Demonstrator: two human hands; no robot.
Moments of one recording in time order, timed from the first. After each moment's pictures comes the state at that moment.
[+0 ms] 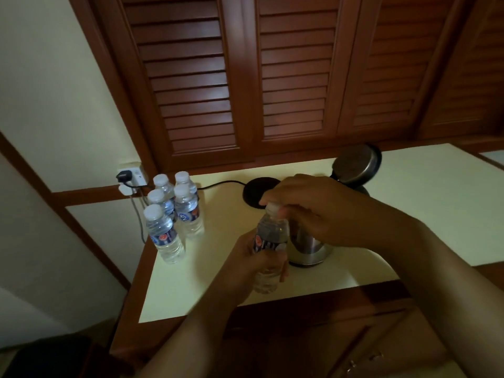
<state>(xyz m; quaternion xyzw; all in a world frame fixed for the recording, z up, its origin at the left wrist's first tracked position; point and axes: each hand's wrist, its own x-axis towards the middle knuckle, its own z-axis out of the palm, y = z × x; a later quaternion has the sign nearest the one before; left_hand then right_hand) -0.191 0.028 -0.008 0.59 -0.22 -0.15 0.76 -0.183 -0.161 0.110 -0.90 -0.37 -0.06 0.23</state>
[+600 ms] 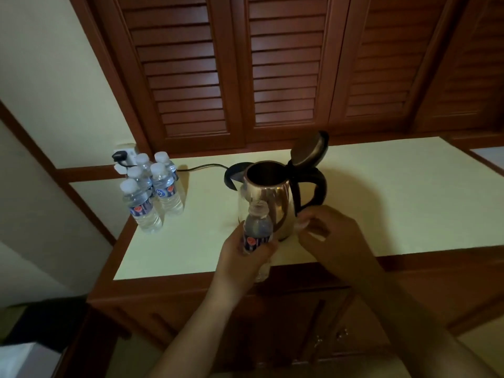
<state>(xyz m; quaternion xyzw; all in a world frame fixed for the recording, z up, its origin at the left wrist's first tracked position) -0.256 -0.051 -0.021 0.70 -0.06 -0.02 0.71 -0.244 -0.255 0.006 -0.86 -0.15 -0.16 0.47</state>
